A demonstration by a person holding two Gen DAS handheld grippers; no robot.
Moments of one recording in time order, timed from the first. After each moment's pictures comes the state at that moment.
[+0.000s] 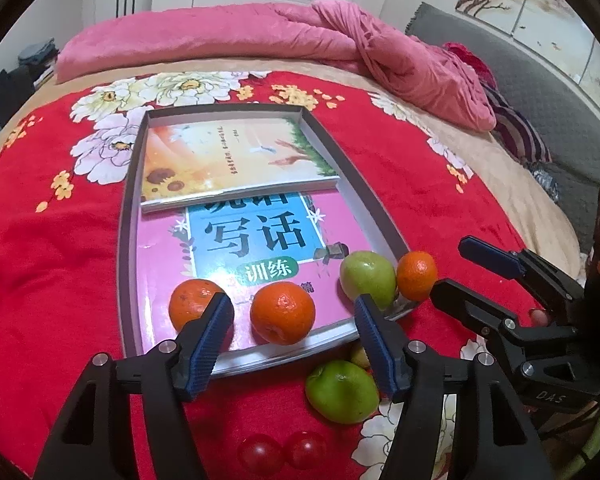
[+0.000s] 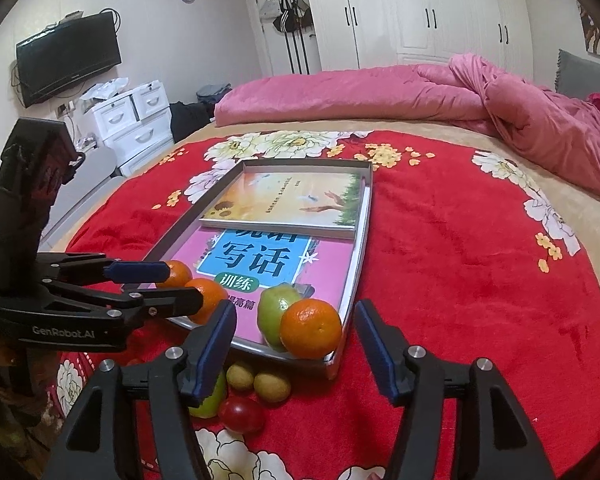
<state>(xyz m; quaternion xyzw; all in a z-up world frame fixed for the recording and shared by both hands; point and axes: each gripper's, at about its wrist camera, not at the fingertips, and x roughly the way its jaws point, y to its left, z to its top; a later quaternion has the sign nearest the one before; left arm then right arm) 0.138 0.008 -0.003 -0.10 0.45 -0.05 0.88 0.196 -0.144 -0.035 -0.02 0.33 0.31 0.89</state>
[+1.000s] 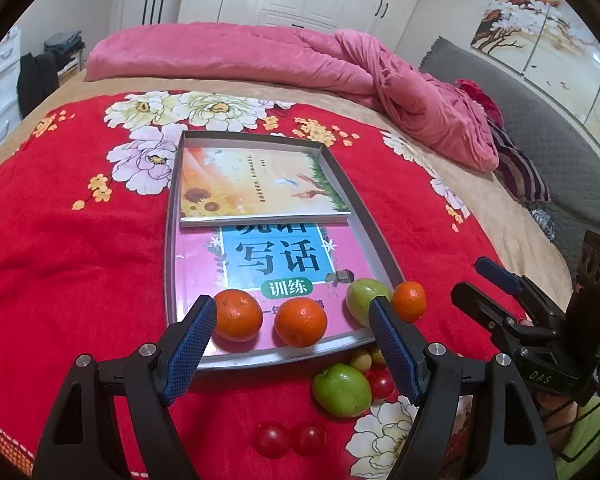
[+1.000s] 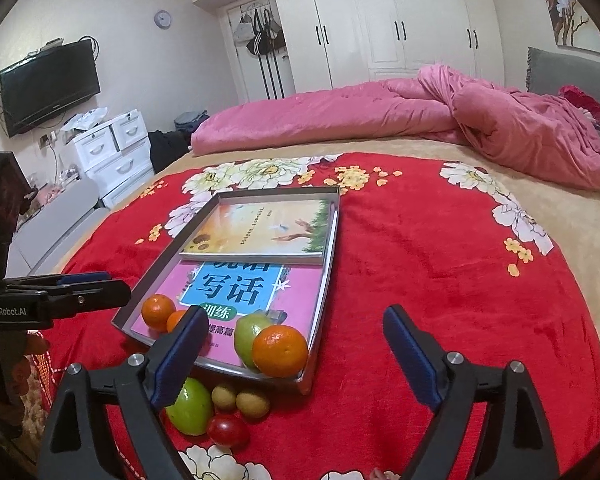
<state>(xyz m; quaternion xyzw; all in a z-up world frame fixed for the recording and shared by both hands) 0.116 0.036 0.026 -0.14 0.42 -0.03 0.90 0.197 -0.165 -0.019 0.01 0.30 0.27 0.92</state>
